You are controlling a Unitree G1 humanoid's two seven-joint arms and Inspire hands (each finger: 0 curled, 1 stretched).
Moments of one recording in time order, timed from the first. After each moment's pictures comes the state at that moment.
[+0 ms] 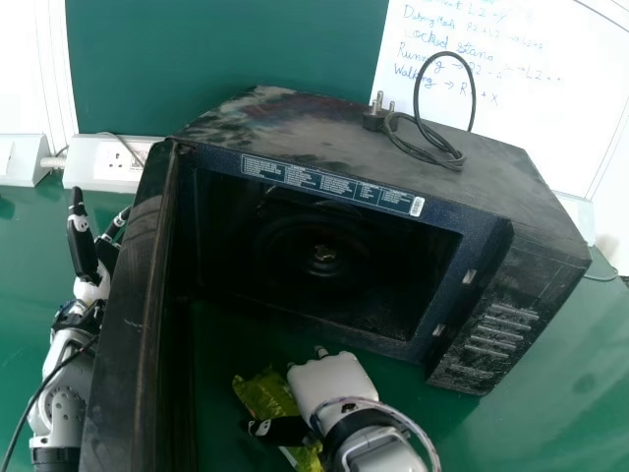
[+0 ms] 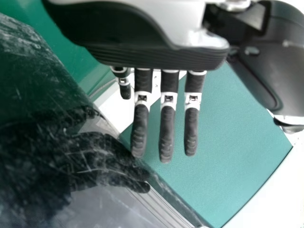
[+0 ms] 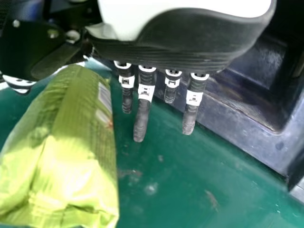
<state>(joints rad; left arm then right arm) -0.49 0.06 0.42 0.12 -0.69 0.29 -0.10 -0.24 -0.16 0.34 -0.64 -1.67 -0.01 1.25</state>
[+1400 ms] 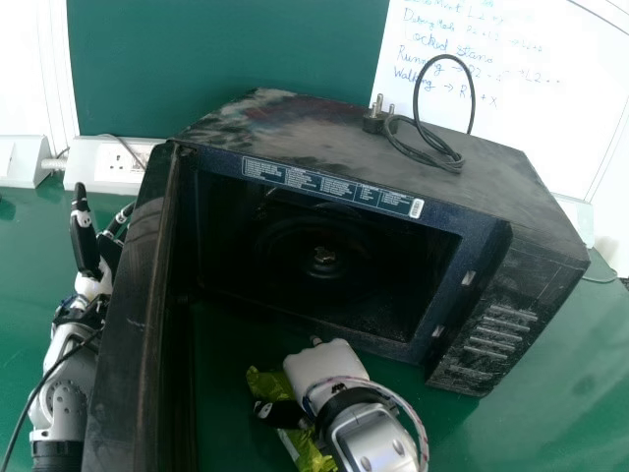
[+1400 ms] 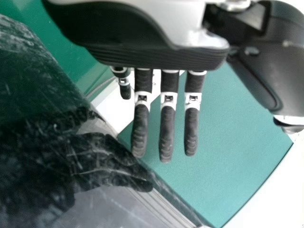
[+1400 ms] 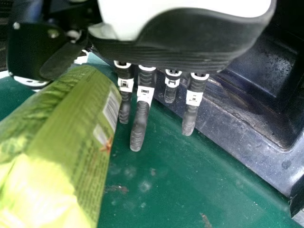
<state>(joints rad) -0.52 0.07 0.42 0.16 -0.67 0.29 -0.09 -0.32 -0.23 0.40 -0.49 -1.66 0.02 1.17</state>
